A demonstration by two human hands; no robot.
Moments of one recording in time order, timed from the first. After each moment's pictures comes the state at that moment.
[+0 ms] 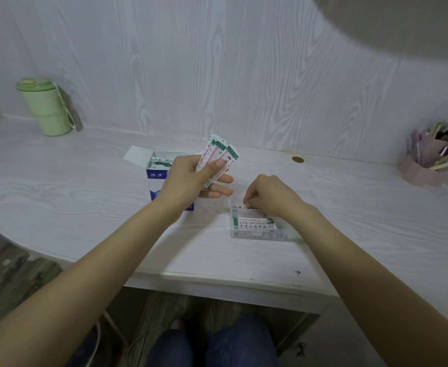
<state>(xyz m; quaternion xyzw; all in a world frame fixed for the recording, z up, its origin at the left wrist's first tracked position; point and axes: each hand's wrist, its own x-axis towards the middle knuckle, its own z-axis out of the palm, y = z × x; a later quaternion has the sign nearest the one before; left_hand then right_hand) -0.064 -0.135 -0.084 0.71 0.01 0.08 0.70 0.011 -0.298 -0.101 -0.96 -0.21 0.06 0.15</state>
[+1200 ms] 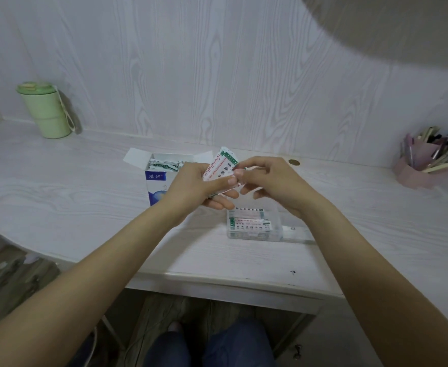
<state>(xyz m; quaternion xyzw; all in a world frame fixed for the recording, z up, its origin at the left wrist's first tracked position) -0.070 -0.142 -0.082 0.74 -0.02 0.03 0.68 -0.021 -0.310 -0.060 -0.80 -0.20 0.13 0.55</state>
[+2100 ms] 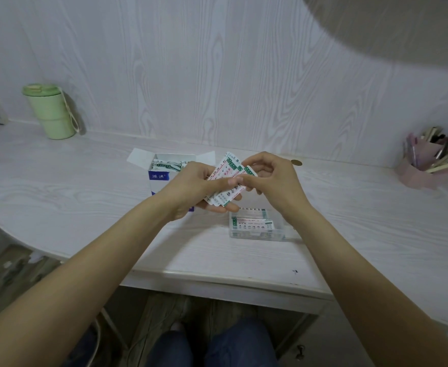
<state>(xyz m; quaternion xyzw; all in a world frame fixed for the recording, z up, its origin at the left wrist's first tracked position) -0.070 -0.134 -0.076 0.73 -0.02 -0.07 0.68 -0.027 -0.300 -0.074 -0.79 -0.20 -0.02 0.58</state>
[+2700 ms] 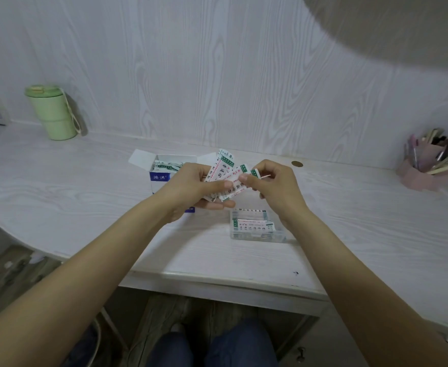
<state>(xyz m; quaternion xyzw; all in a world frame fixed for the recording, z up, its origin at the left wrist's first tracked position) -0.071 -0.130 -0.076 0.71 0.00 -0.05 0.70 -0.025 -0.299 -0.084 -0.78 -0.15 -0.02 0.60</state>
